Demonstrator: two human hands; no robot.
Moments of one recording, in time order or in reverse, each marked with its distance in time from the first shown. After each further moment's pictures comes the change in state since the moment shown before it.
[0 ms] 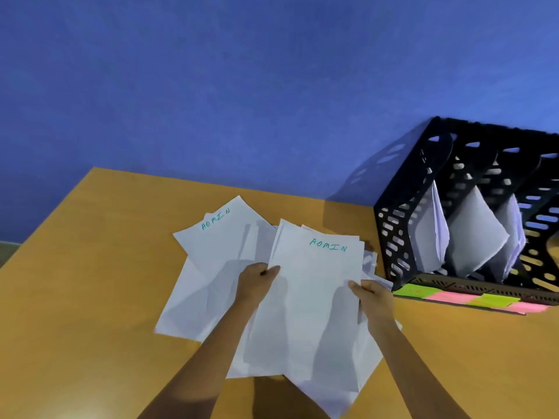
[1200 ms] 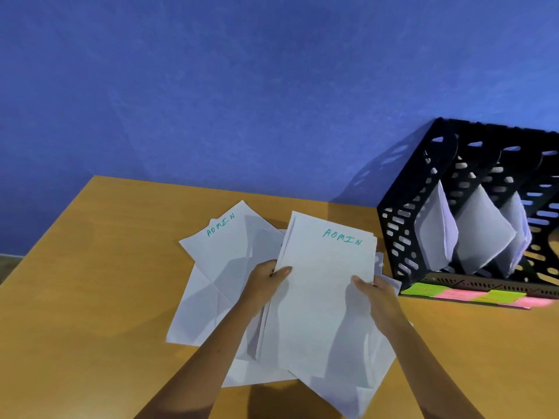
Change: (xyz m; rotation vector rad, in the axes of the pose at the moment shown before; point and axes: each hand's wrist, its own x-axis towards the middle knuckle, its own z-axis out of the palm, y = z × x) left_hand -0.004 0.009 -0.022 -0.175 -0.244 0.104; right_hand -0.007 -0.014 0.008 0.268 -0.167 0.086
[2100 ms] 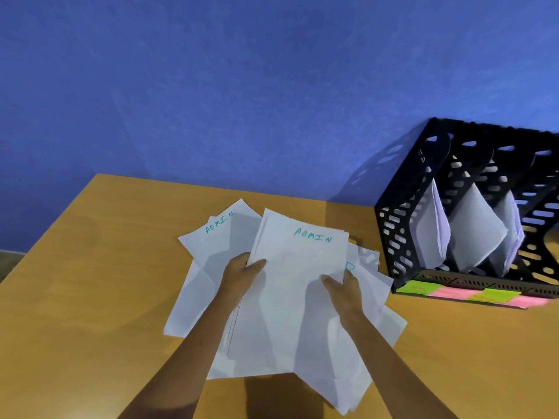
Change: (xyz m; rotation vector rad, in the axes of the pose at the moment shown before) left_hand -0.004 -0.009 -0.029 -0.063 0.236 -0.007; right_hand -0.011 0.006 0.058 -0.292 0.115 -0.031
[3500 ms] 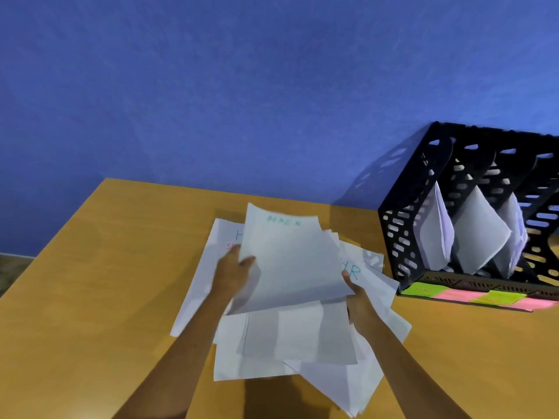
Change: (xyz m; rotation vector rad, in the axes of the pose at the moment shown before) left_hand 0.009 0.010 -0.026 0.333 0.094 0.025; right_hand -0.002 0.009 -0.019 0.404 -0.228 0.050
